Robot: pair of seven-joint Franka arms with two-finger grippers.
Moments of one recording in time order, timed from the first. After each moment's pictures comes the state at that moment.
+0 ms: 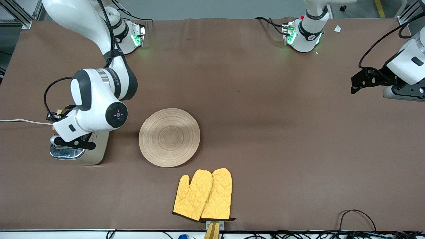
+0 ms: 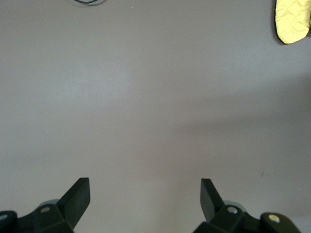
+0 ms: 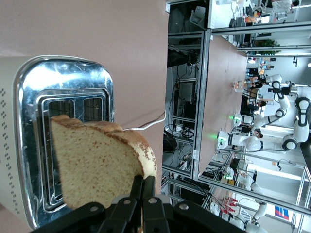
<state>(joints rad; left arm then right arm) -0.07 0.06 -0.07 -1.47 0.01 1.54 0.00 0.42 0.46 -0.11 -1.49 -0.85 1.40 0.47</state>
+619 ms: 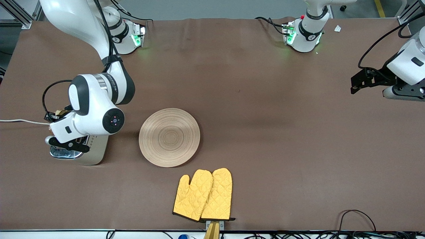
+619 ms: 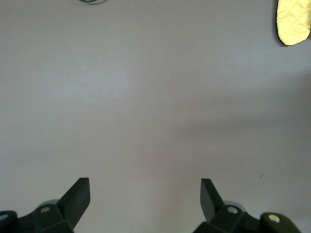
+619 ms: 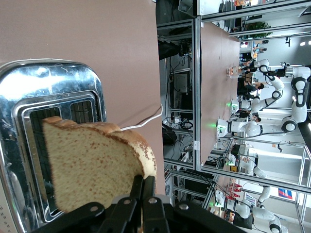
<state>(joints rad) -0.07 0.06 -0.07 -1.47 0.01 1.54 0.00 0.41 0.48 -0.12 -1.49 -0.85 1.39 0.56</state>
